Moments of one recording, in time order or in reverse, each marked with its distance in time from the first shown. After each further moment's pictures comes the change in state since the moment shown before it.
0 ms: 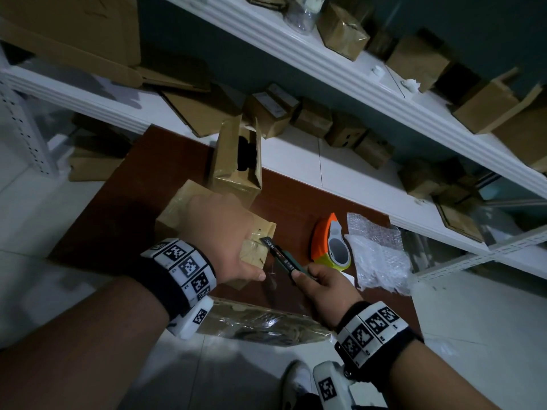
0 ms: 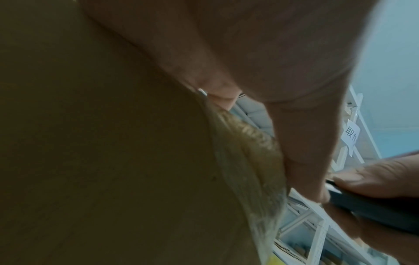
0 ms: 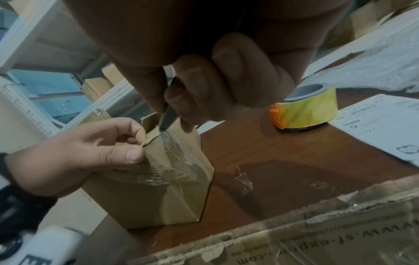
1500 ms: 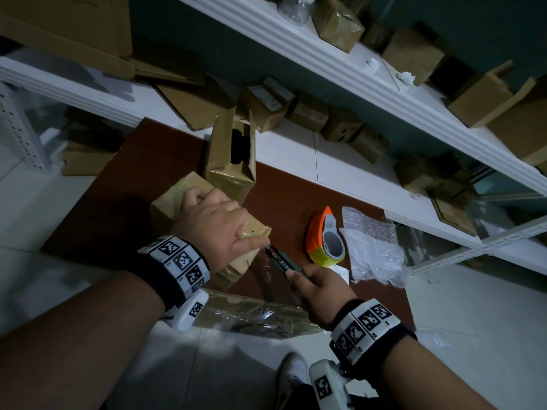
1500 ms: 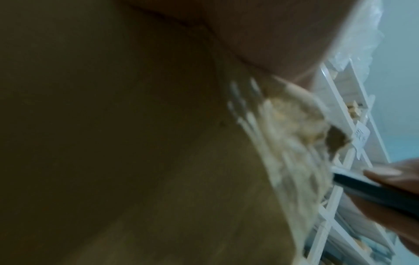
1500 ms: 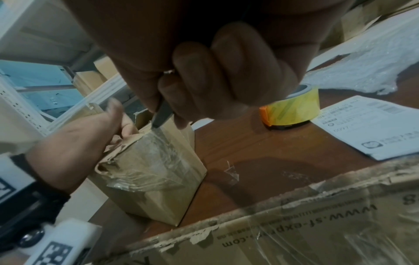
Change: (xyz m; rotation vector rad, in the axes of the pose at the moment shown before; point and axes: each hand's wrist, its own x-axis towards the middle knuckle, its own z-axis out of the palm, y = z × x) left_hand 0.004 -0.002 0.012 -0.041 0.117 0.066; right_hand -0.004 0.012 -0.001 -0.094 -0.042 -0.001
